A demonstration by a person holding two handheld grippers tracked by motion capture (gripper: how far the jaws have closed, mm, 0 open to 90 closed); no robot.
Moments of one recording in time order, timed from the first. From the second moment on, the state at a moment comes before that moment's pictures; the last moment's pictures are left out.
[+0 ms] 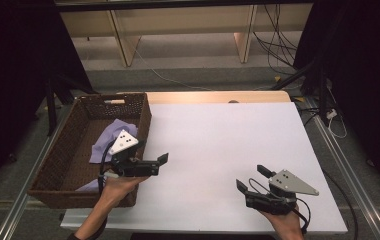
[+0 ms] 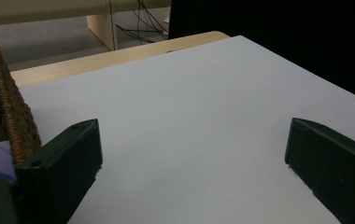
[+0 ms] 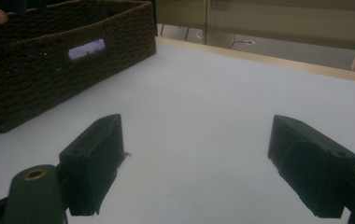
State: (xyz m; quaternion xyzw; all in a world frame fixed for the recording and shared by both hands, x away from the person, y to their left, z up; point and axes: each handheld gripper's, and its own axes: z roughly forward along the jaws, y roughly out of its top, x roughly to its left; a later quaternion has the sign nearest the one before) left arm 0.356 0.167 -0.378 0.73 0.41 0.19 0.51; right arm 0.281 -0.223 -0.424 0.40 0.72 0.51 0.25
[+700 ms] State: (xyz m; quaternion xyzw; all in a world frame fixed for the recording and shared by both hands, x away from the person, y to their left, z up) left arm 0.378 0.207 -0.370 0.72 0.47 0.22 0.47; right arm 0.282 -0.223 -0.424 0.40 0.72 0.51 0.26
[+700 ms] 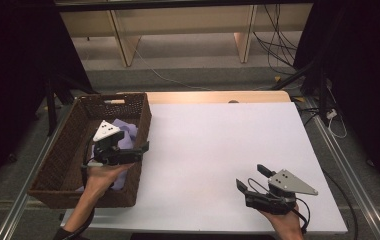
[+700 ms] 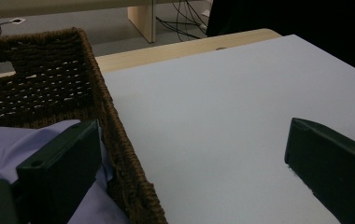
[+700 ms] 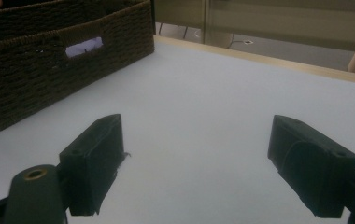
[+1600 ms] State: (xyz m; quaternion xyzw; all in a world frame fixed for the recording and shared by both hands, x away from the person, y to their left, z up) left arm 0.428 0.228 -0.368 0.70 0.52 0.19 0.45; right arm 0.284 -0.224 -0.426 0.40 0.72 0.50 0.25
